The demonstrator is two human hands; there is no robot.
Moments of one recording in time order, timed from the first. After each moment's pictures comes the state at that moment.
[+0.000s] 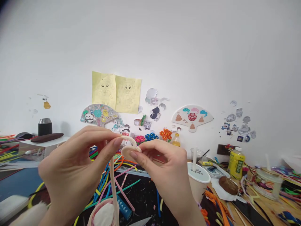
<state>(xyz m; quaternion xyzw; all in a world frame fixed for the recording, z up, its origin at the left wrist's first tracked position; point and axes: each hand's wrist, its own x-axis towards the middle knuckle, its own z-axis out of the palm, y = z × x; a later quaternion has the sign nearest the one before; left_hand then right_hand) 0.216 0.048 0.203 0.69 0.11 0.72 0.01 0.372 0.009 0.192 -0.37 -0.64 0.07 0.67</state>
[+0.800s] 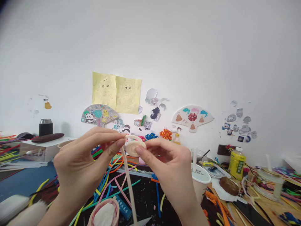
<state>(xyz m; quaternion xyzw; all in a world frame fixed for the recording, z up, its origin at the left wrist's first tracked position) 0.215 0.060 0.204 0.71 0.11 0.70 -0.05 0.375 0.009 0.193 -0.37 -0.60 0.12 0.70</state>
